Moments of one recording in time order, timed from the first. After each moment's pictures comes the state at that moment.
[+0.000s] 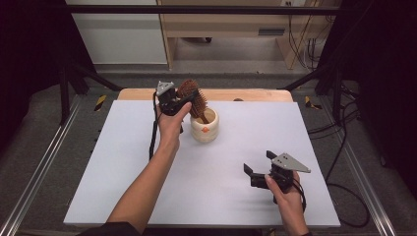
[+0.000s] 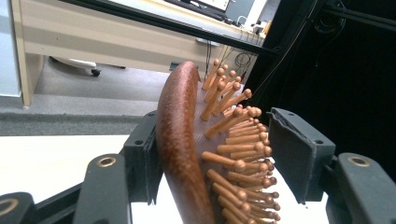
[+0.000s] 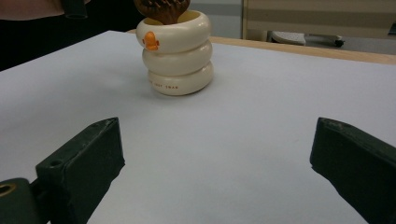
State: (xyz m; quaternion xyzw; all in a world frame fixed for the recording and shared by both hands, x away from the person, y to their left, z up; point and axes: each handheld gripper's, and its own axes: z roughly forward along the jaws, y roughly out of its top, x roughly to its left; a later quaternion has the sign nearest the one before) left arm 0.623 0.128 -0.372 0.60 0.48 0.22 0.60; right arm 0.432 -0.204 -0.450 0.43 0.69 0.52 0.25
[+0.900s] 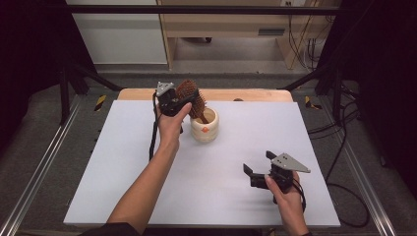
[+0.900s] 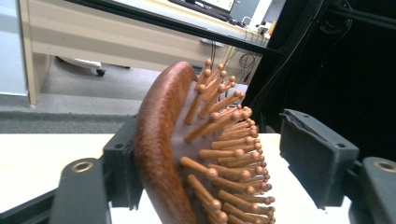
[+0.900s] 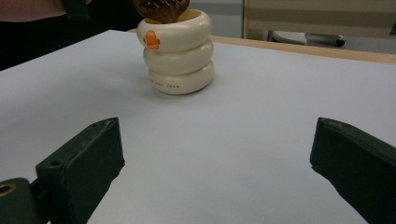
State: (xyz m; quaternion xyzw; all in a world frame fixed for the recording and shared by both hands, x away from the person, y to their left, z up) left arm 0.622 0.127 -0.374 0.60 0.49 0.23 0.60; right arm 0.432 -0.203 -0.450 0.43 0.69 0.53 0.25
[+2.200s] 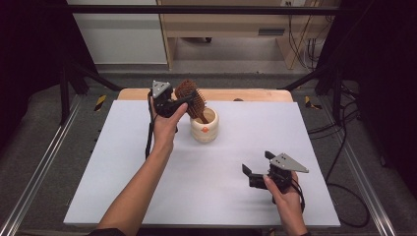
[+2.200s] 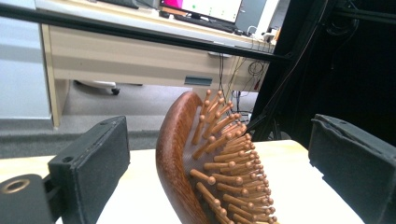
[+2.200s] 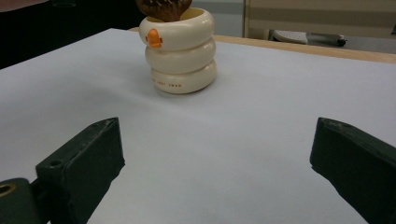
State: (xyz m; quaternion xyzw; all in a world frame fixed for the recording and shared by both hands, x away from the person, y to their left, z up) left arm 0.608 0.137 -0.359 0.60 0.46 0.28 0.59; right arm 0.432 -0.200 -0.451 0.42 0.70 0.52 0.25
